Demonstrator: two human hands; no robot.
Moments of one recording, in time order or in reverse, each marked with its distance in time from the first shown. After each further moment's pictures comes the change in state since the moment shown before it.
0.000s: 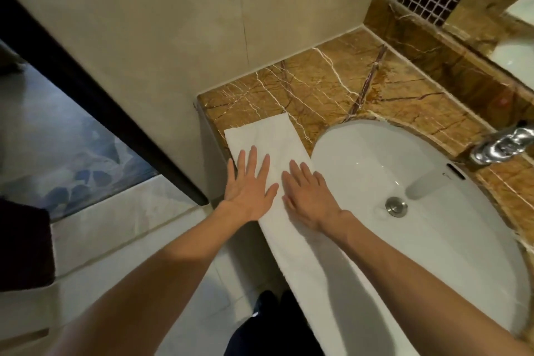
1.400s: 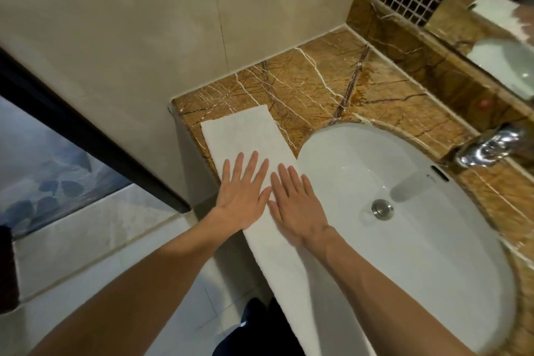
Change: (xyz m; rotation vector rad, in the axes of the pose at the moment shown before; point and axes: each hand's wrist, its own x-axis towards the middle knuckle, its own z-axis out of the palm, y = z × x) left_hand 0.024 0.011 0.004 0.067 0.038 0.143; right_hand 0.017 0.005 0.023 -0.015 0.056 0.107
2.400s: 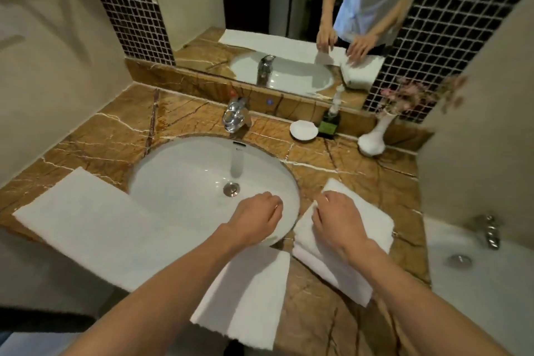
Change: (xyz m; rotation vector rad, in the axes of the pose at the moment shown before) left_hand -0.129 0.325 -0.088 -0.310 0.003 0.869; right_hand -0.397 0.158 -0.016 0.092 0.365 0.776
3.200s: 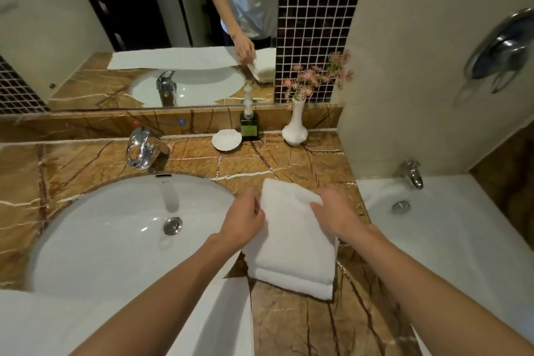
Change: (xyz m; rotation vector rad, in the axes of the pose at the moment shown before) left_hand 0.094 0.057 0.051 -0.318 -0.060 -0.021; right_hand -0.030 0.097 -0.006 0.357 -0.004 0.615
